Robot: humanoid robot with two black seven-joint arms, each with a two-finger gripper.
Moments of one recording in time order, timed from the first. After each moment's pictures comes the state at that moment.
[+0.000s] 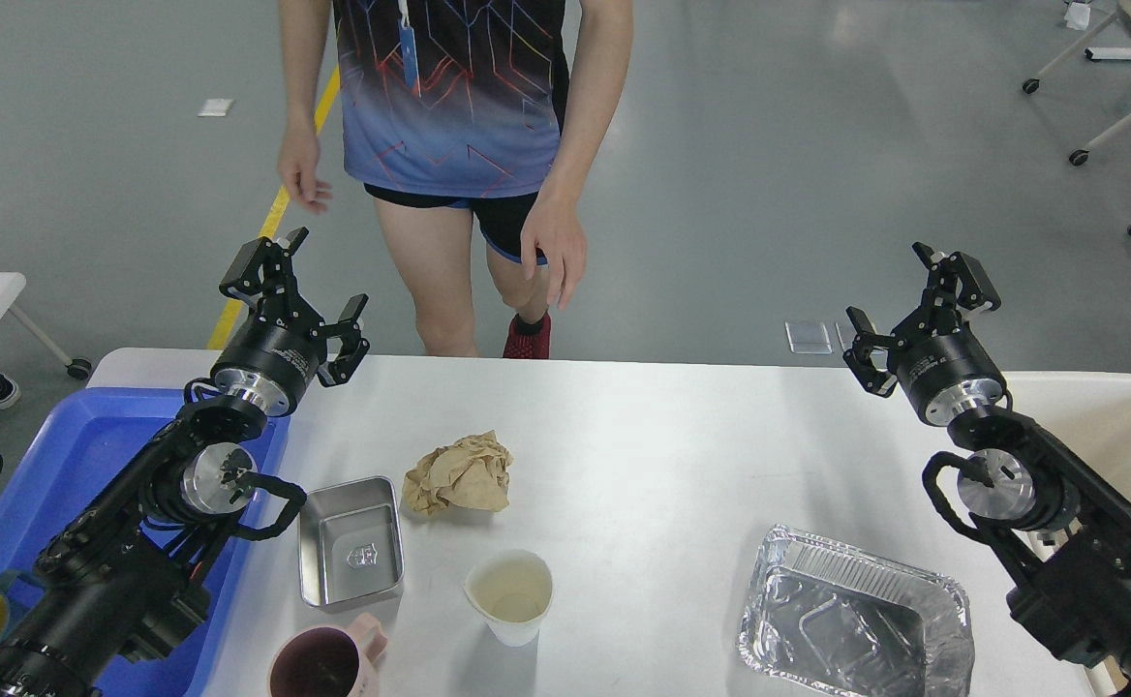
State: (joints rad) left arm -0.47 0.12 -1.14 -0.97 0.43 -0.11 -0.16; right arm 0.45 -0.32 1.11 1.00 -0.26 0.08 0.23
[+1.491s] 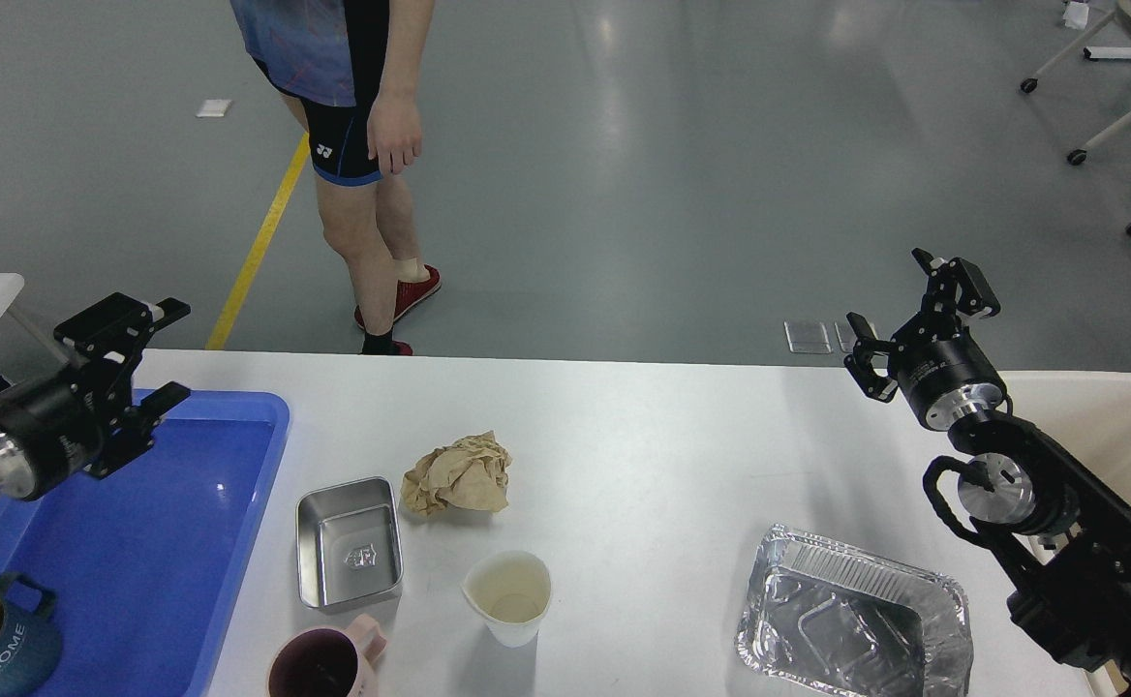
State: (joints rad) left arm -0.28 1.08 -0.75 -1.59 0.41 -0.06 -0.05; right arm 0.44 -0.32 1.11 0.99 -0.26 0.08 0.23
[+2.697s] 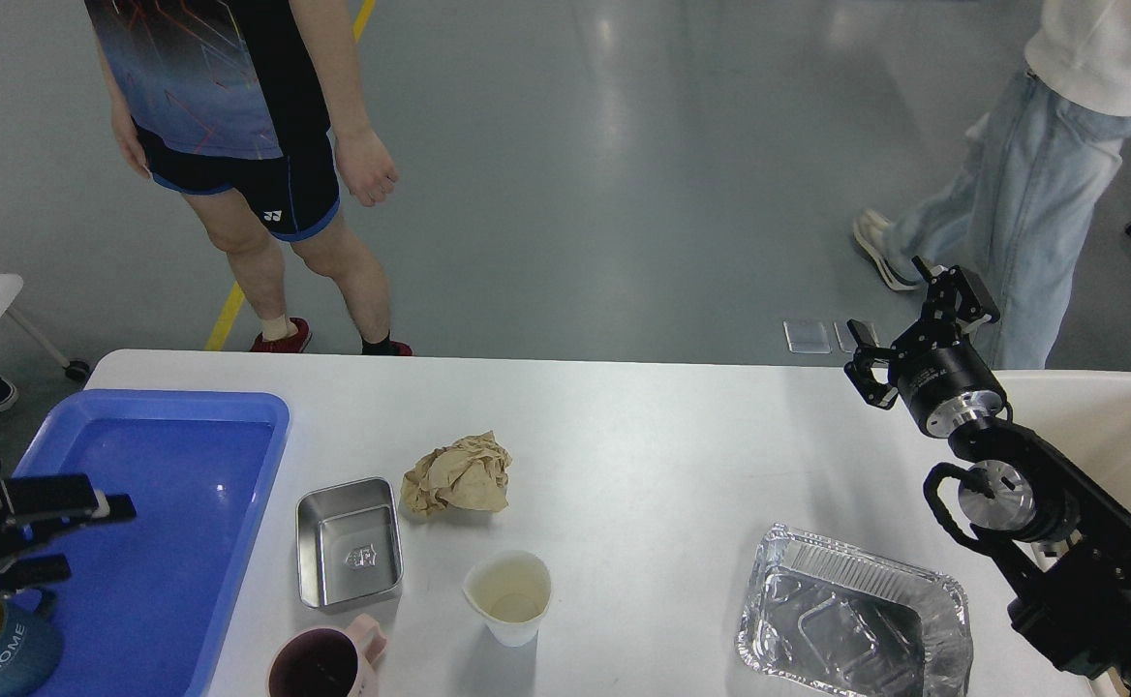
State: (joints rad) left arm -0.26 1.40 -0.56 -1.75 0.75 -0.44 0.00; right arm 0.43 -0.32 1.11 0.99 -0.26 0.08 0.23
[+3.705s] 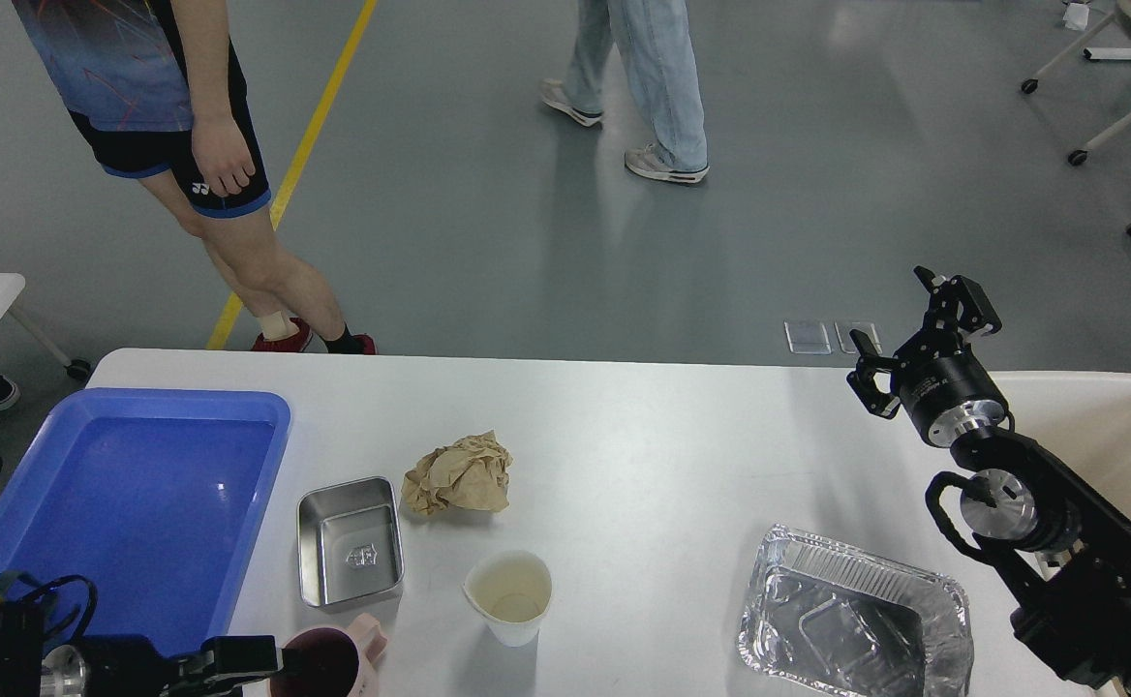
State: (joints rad) left arm -0.26 1.04 -0.40 -1.70 1.01 -0.35 0.06; right arm 0.41 -0.32 1.11 0.99 -0.26 0.08 0.23
